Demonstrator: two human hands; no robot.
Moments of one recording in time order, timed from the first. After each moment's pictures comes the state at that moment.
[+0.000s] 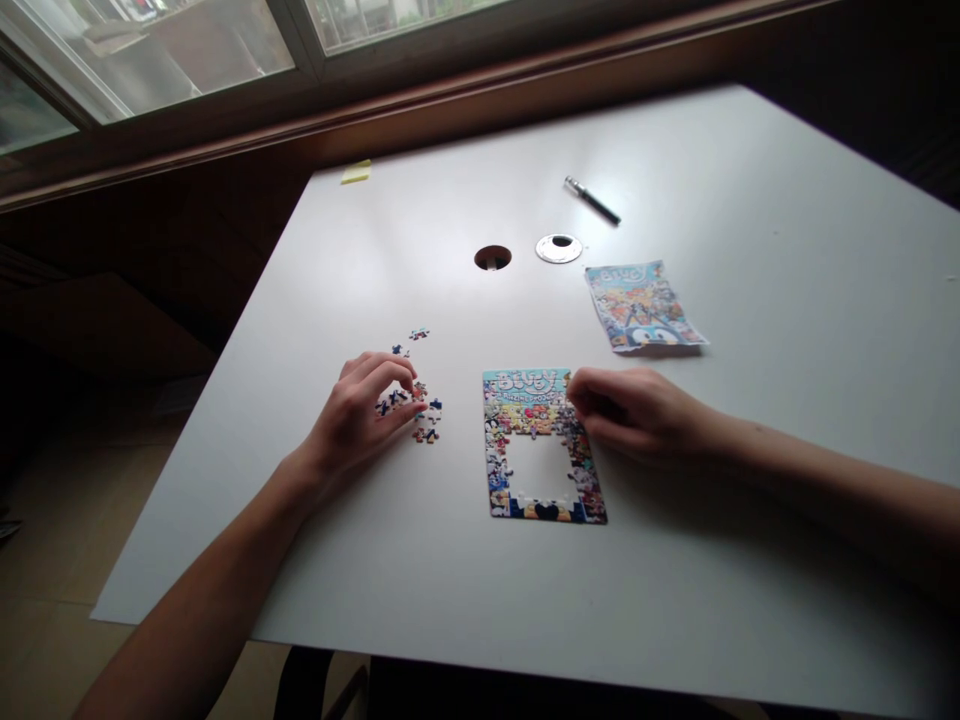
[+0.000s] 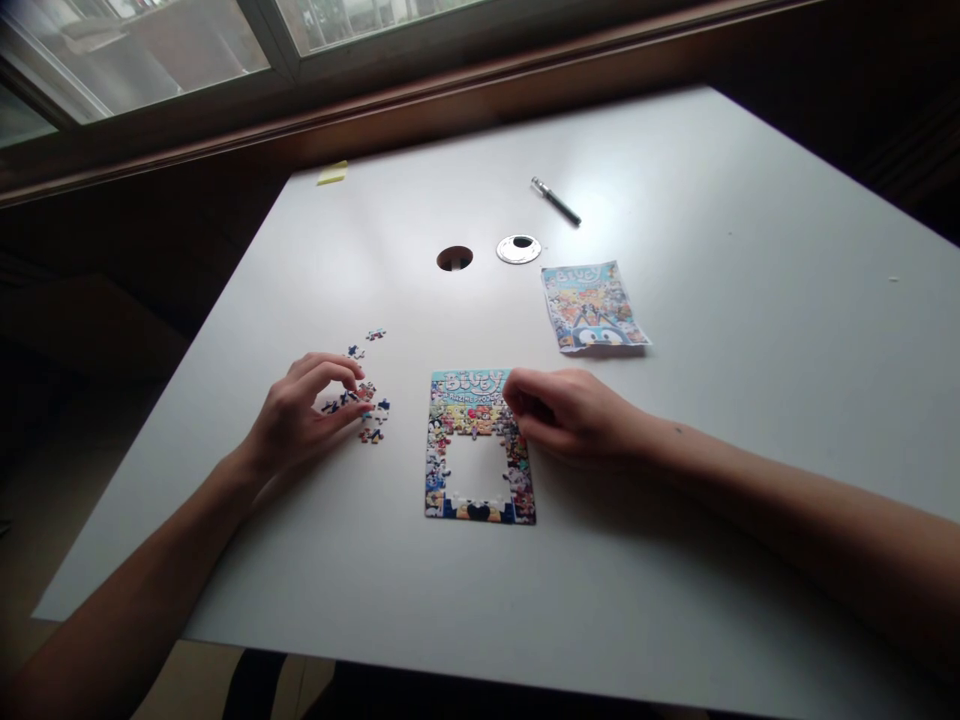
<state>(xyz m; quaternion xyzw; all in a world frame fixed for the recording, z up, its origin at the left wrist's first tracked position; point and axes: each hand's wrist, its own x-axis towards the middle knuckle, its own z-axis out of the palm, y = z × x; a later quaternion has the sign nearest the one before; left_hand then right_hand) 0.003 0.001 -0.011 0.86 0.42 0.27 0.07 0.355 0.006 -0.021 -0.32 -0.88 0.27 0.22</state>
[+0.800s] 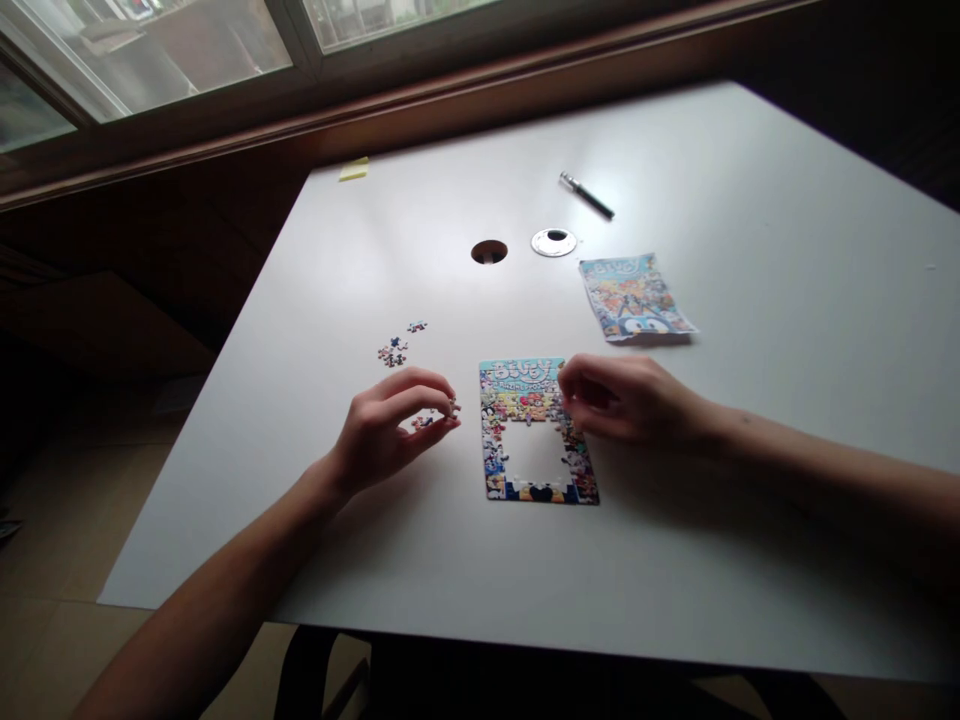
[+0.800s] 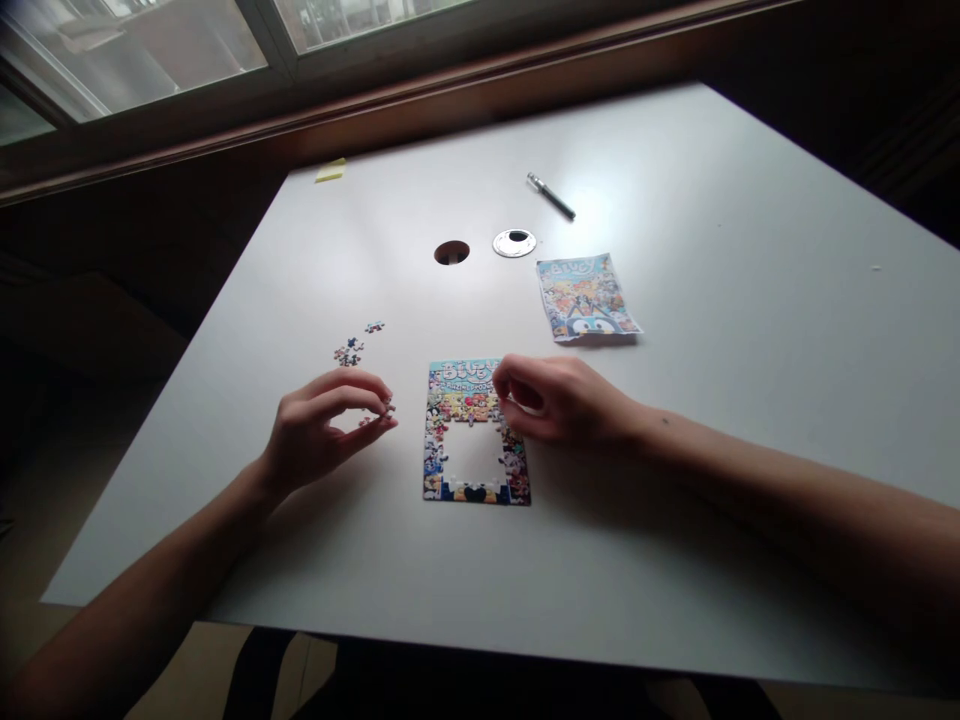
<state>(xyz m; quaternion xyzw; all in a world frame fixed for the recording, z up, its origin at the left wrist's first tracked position) 0.040 -0.027 -0.005 0.85 0.33 0.37 0.16 0.348 -0.002 -0.018 -0.32 -0.88 0.22 0.27</state>
